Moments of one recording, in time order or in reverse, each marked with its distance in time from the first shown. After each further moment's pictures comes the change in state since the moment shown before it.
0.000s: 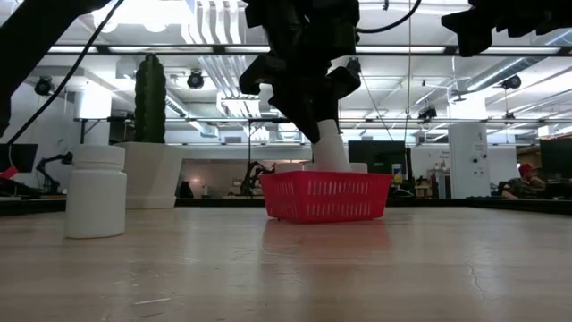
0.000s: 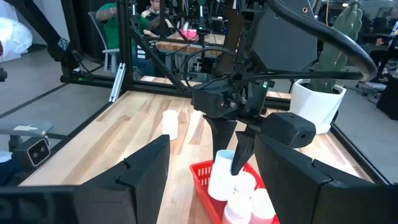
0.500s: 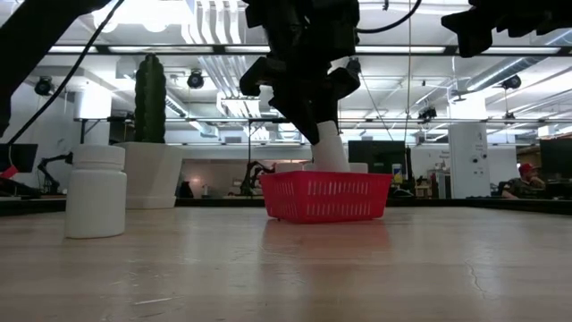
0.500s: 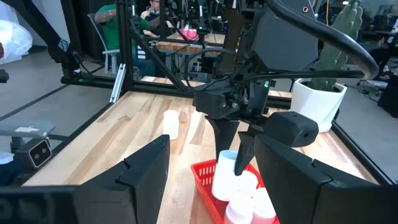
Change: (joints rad) left arm 0.002 0.000 0.000 0.000 -0.014 0.000; right arm 0.000 0.000 0.000 -0.001 0.000 0.011
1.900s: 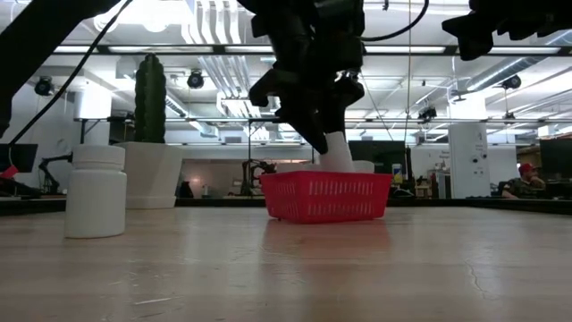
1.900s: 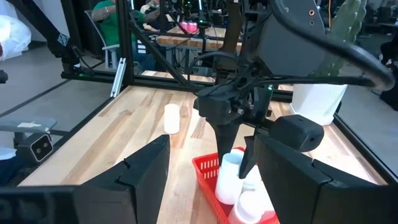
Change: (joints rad) left arm 0.005 0.035 0.005 0.036 -0.006 -0.029; right arm 0.000 0.001 0.000 -0.025 0.000 0.007
